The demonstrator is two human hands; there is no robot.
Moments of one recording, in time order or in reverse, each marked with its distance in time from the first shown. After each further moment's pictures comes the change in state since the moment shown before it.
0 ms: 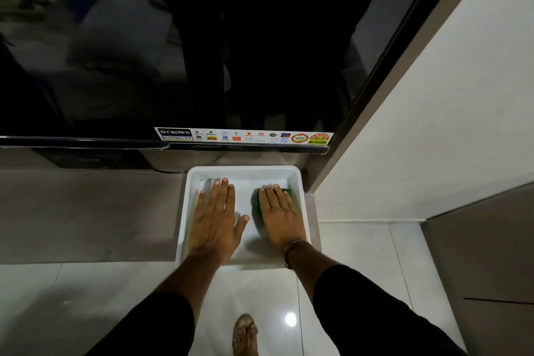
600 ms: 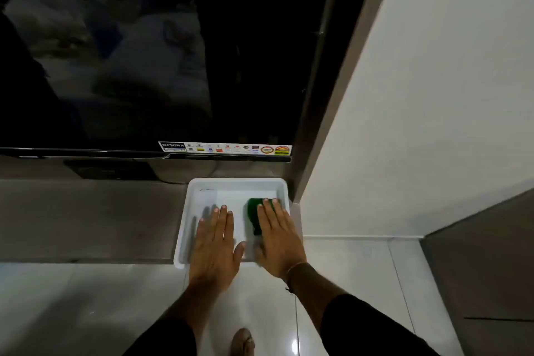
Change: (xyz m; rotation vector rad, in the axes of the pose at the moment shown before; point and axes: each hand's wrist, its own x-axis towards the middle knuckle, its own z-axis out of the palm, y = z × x) left_hand -0.072 0.052 -0.035 0.022 -0.068 -0.066; right_hand -0.078 0.011 -0.058 0.205 0.062 -0.042
